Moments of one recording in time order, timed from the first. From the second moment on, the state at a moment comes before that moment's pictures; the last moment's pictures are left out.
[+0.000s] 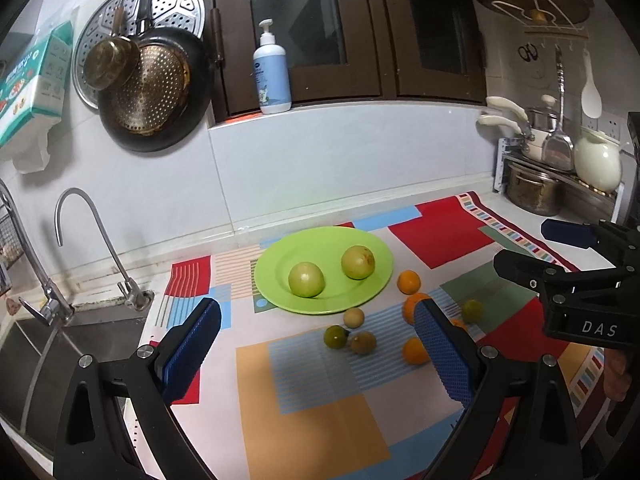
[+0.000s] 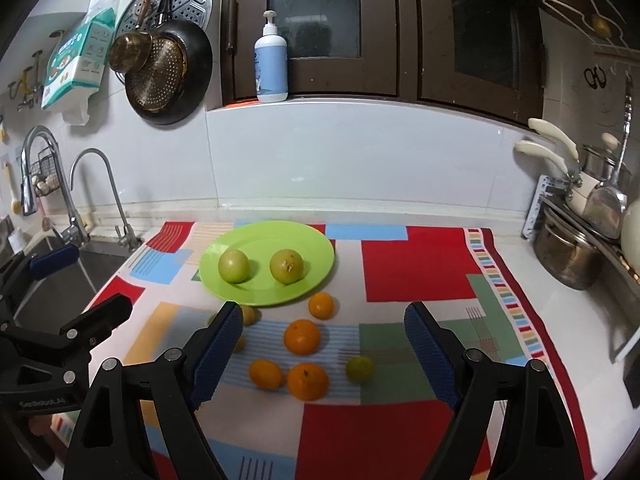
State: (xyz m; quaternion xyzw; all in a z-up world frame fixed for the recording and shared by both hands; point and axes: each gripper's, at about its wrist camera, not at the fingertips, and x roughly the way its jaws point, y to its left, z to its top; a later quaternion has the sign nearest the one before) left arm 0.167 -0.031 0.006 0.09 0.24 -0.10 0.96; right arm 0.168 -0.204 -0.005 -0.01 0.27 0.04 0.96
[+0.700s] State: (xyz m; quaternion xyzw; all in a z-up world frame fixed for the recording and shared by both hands) left arm 0.164 -0.084 -0.045 0.18 0.26 -0.23 0.92; right arm 0.152 -0.207 -0.047 -0.10 0.33 0.09 0.93
